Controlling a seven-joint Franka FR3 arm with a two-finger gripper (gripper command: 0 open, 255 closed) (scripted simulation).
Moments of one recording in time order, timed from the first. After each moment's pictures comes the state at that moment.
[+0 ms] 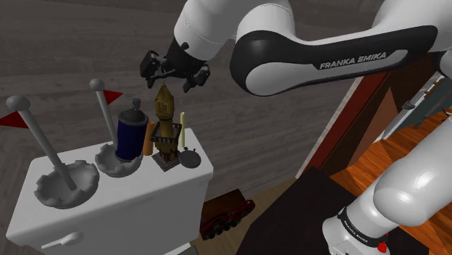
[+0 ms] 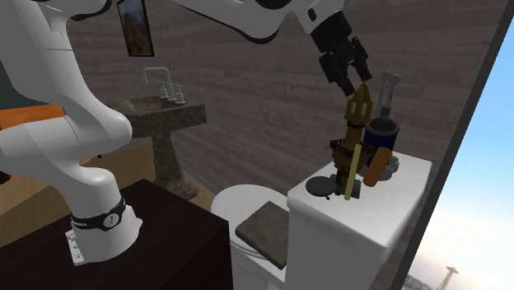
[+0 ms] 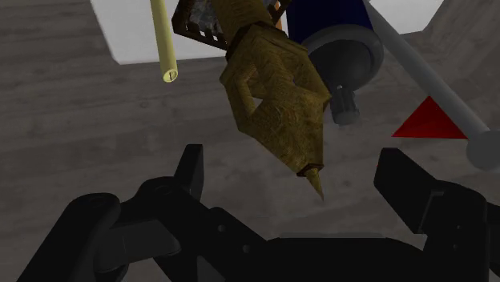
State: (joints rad) arm -0.09 -0.02 0.77 -1.85 -0.39 2.35 1.17
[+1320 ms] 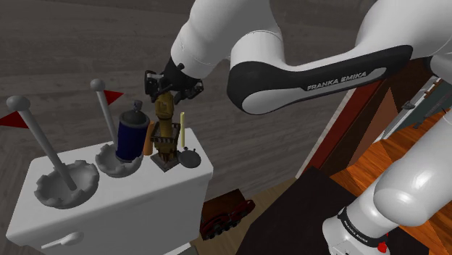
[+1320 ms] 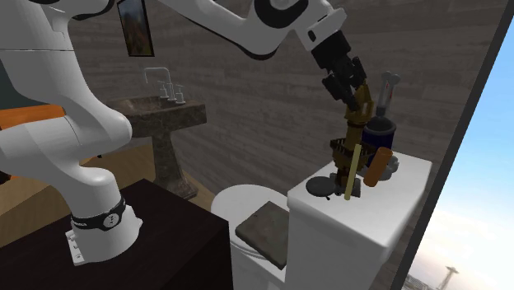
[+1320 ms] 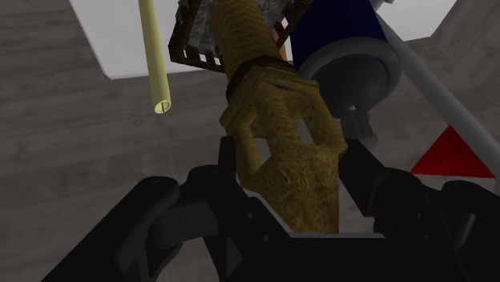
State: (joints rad) arm -0.08 0.02 0.78 -1.90 -0.48 2.43 1.27
